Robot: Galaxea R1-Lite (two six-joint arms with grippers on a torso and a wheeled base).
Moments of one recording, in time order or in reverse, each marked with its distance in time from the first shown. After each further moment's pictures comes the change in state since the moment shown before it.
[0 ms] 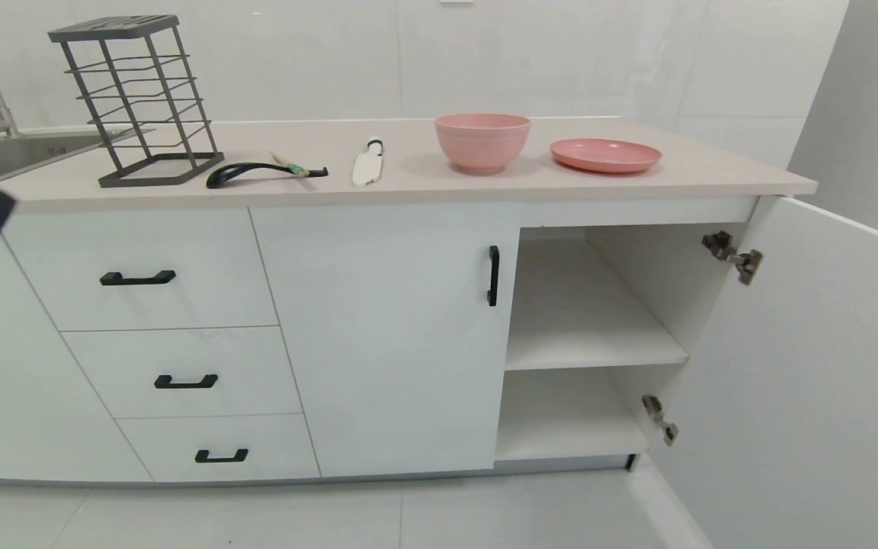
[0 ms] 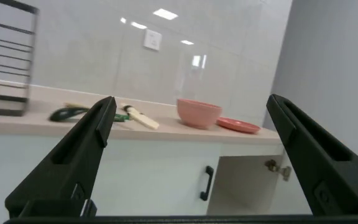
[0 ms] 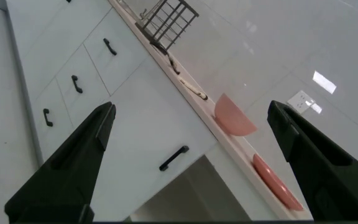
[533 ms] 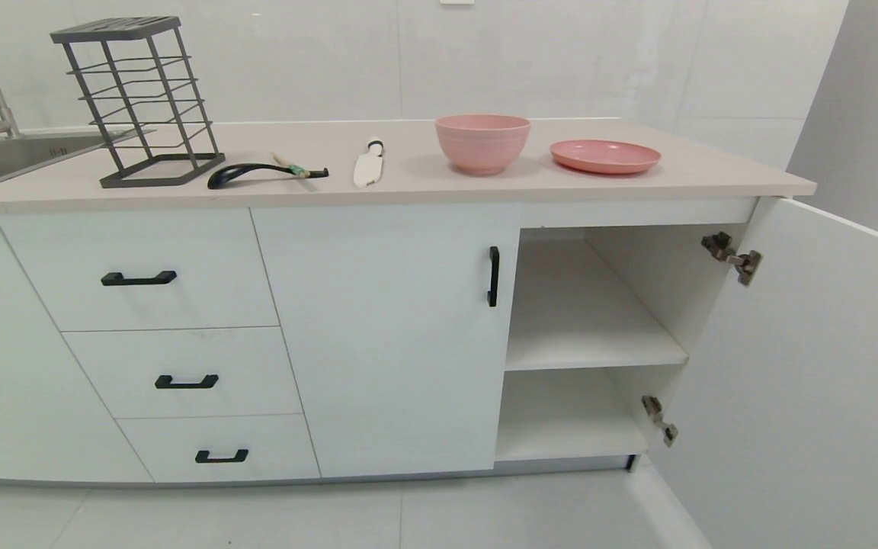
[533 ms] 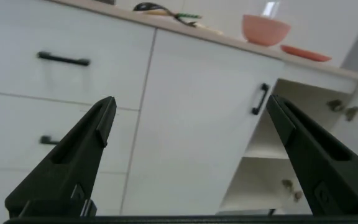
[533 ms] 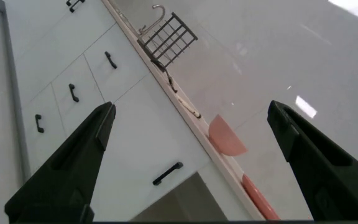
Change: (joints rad) left arm 0.197 -0.877 0.117 1.052 0.023 0.043; right arm 0.032 -0.164 0.055 0.002 -0.014 -0.003
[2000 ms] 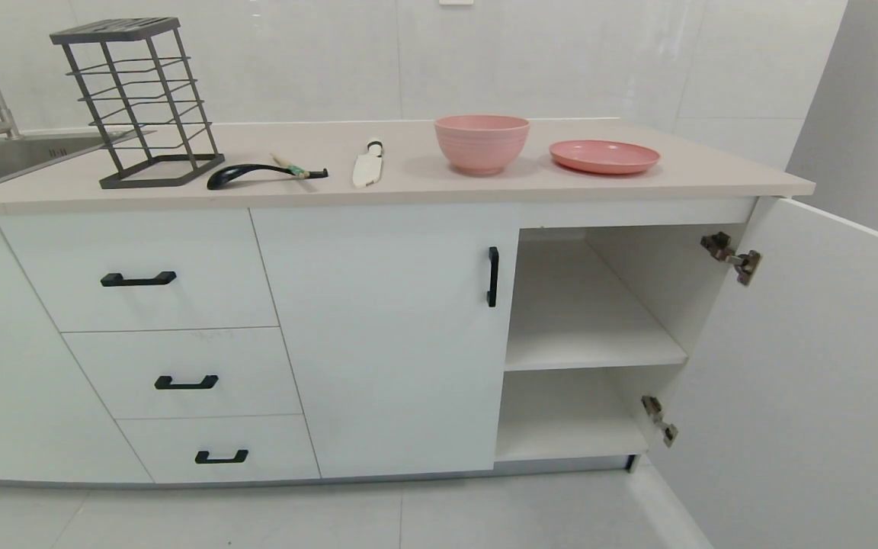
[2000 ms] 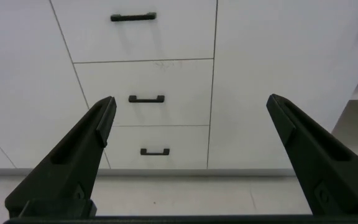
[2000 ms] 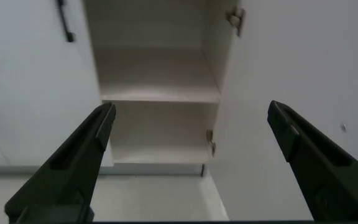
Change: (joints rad) left arm 0.020 -0.122 0.010 0.325 0.185 0.344; right arm 0.152 -0.837 0.000 1.539 -1.150 0.153
